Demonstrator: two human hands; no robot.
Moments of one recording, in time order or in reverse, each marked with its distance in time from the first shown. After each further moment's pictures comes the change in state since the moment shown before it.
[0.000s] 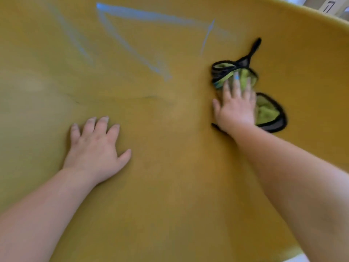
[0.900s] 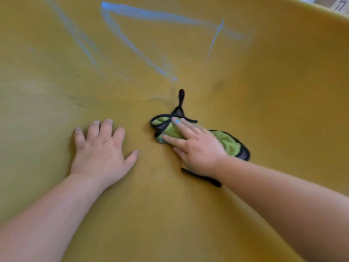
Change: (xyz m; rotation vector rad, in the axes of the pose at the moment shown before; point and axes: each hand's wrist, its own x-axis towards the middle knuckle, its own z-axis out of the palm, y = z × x) left_hand 0.005 0.006 0.008 -0.015 0.111 -0.019; right_hand -0.079 -0.068 0.008 0.182 -0.135 -0.701
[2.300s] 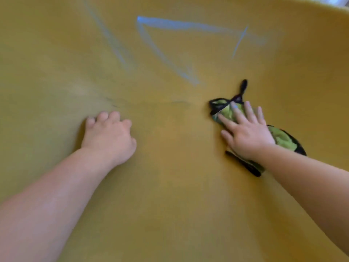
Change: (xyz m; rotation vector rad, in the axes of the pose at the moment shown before) left_hand 0.012 -0.036 -0.057 0.100 -0.194 -0.066; right_hand -0.006 0.067 -0.015 -0.234 -0.045 0.341
